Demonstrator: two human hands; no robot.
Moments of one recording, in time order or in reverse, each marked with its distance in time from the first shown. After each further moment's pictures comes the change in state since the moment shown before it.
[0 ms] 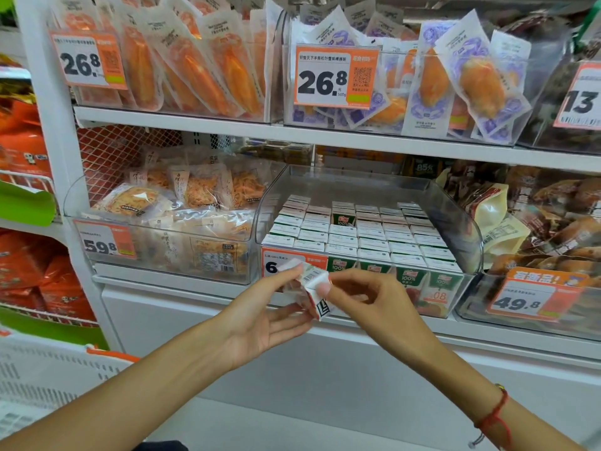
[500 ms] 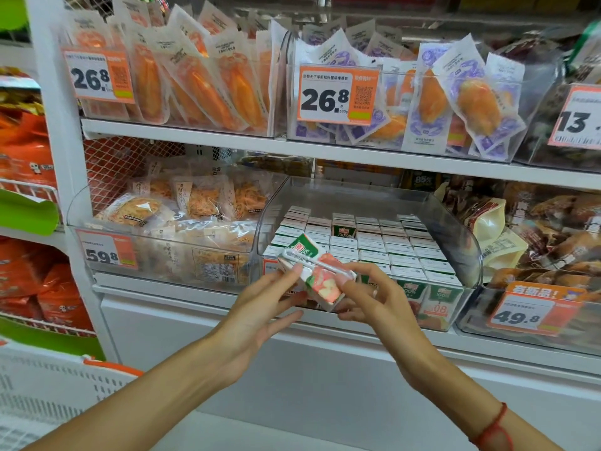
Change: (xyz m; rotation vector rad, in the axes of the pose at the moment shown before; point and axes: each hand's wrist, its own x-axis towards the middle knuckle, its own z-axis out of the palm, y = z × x) left_hand -0.006 0.001 0.004 0.138 0.013 0.336; right_hand 0.002 -0.008 0.003 0.392 0.090 0.116
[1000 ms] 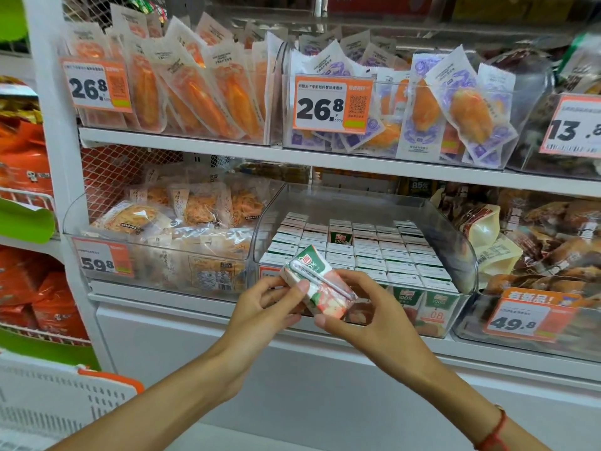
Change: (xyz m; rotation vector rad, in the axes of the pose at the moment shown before) left_hand 0.004 -0.010 0.003 0.069 0.053 0.173; right_hand 0.003 0.008 -0.010 -0.372 -0.058 -0.210
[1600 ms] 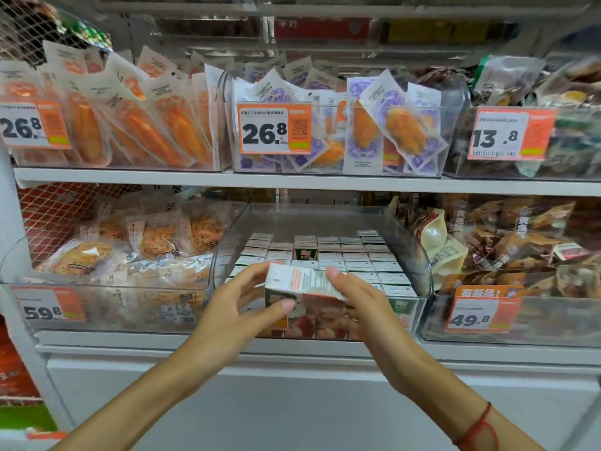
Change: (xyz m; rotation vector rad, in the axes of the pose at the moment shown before) left_hand 0.017 0.028 0.007 0.402 -0.199 0.292; right_hand 0.009 -0.009 -0.029 0.446 0.076 0.262
